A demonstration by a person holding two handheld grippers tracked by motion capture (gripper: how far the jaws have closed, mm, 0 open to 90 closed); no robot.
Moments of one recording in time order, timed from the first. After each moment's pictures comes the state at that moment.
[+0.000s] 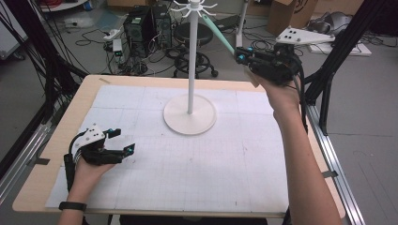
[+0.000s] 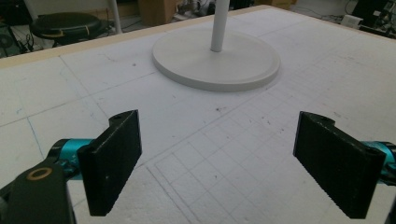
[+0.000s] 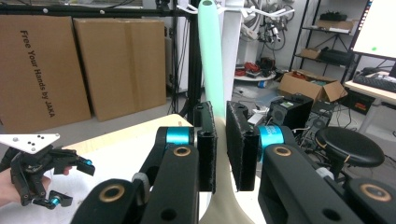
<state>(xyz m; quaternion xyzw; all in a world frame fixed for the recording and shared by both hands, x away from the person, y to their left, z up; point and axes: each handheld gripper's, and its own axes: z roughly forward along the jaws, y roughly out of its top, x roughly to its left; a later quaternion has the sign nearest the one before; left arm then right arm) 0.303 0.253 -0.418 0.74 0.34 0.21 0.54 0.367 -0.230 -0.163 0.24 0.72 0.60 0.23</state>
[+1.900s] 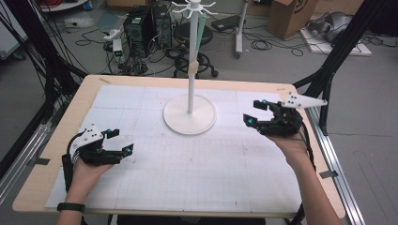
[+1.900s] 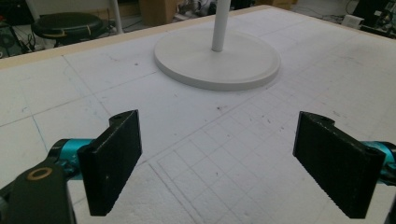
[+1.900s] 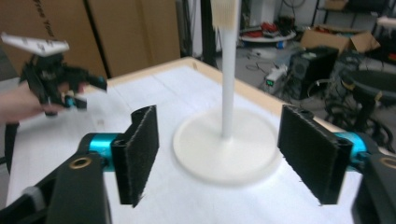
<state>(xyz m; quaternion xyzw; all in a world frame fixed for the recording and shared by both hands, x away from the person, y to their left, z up) 0.301 0.256 -0.416 0.74 0.34 0.21 0.54 0.333 -0.291 -0.304 0.27 0.75 0.58 0.16</state>
